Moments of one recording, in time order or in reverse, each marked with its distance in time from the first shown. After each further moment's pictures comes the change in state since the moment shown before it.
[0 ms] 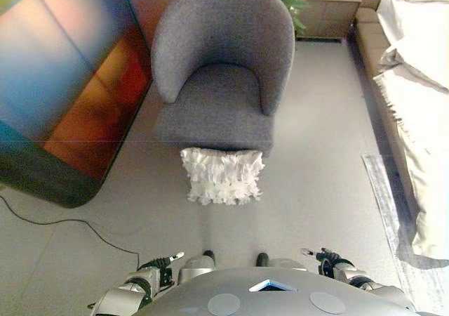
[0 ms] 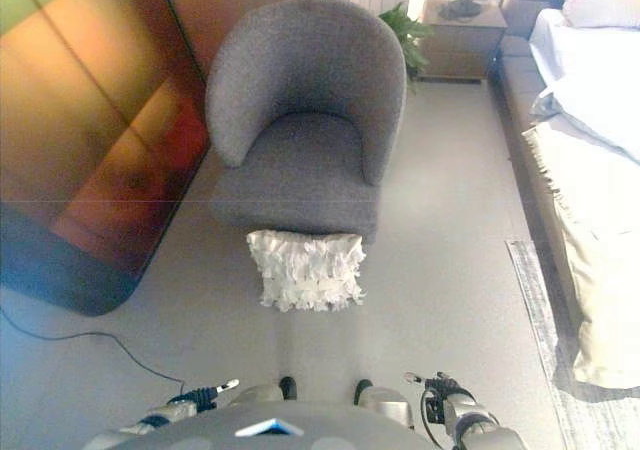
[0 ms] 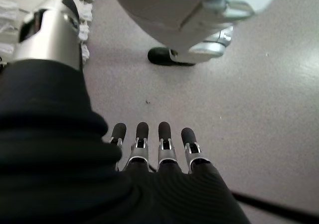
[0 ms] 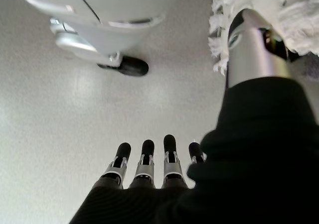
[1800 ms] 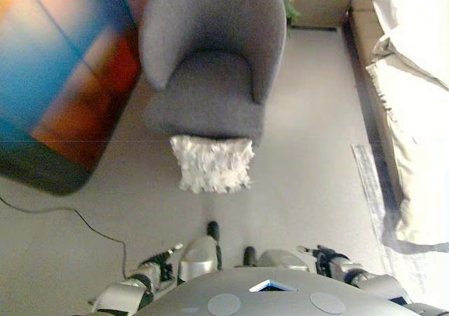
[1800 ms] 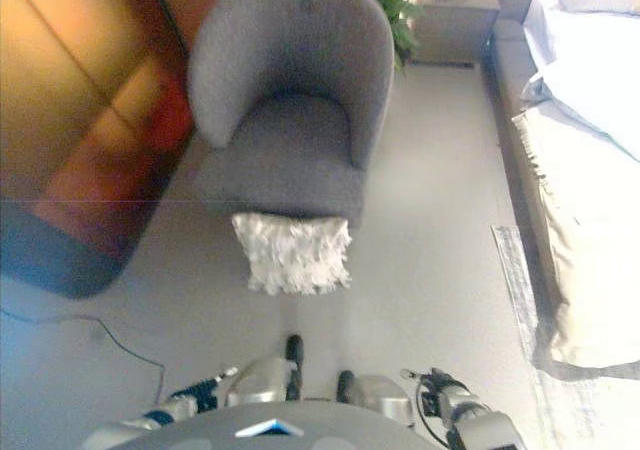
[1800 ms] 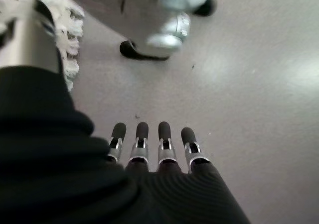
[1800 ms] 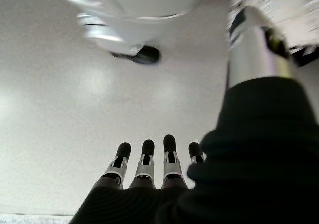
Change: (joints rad) left arm -0.037 0.025 0.021 0.041 -0.011 -0.032 -0.023; right arm -0.085 0.059 0.021 0.080 -0.018 0.005 0.031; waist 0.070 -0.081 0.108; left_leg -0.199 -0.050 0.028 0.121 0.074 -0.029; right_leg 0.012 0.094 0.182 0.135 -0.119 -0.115
